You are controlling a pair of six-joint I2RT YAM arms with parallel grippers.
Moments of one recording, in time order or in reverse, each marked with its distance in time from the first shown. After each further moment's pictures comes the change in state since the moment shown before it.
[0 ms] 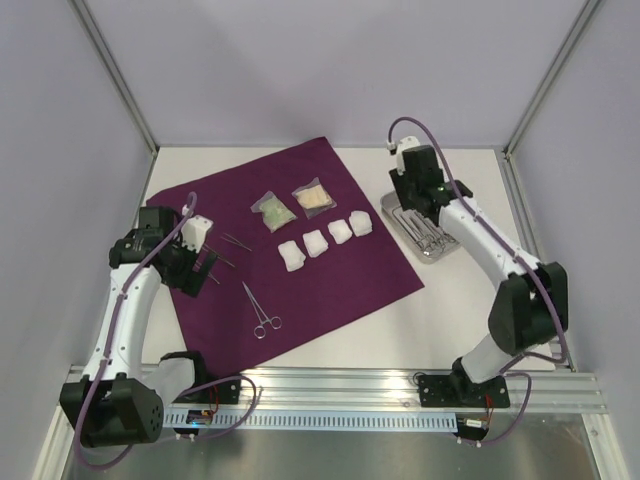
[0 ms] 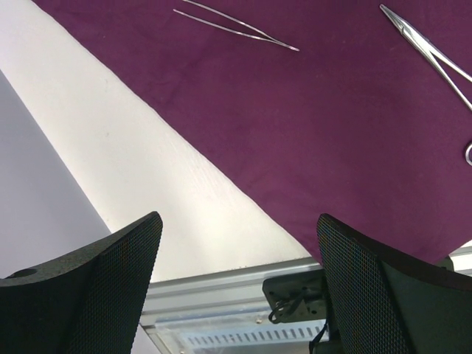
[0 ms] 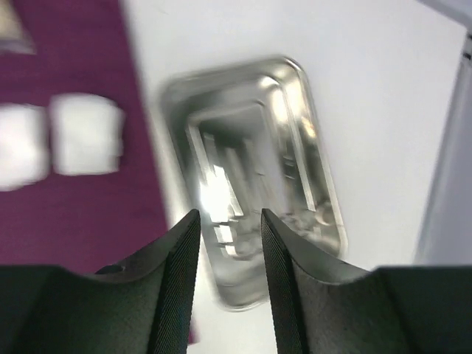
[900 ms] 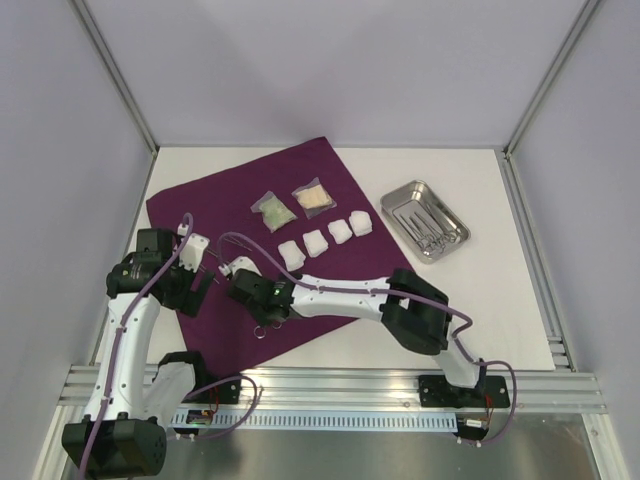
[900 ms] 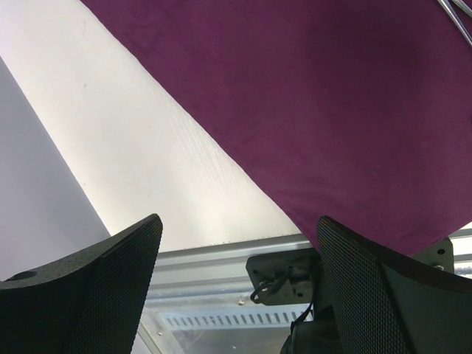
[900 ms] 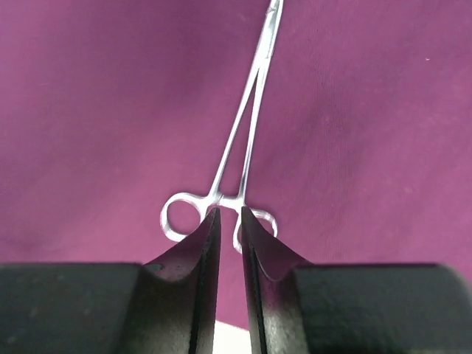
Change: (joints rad) left arm 0.000 -0.183 -0.107 -0.070 -0.045 -0.044; right arm 0.974 0.452 0.257 -0.052 -0.037 0.631
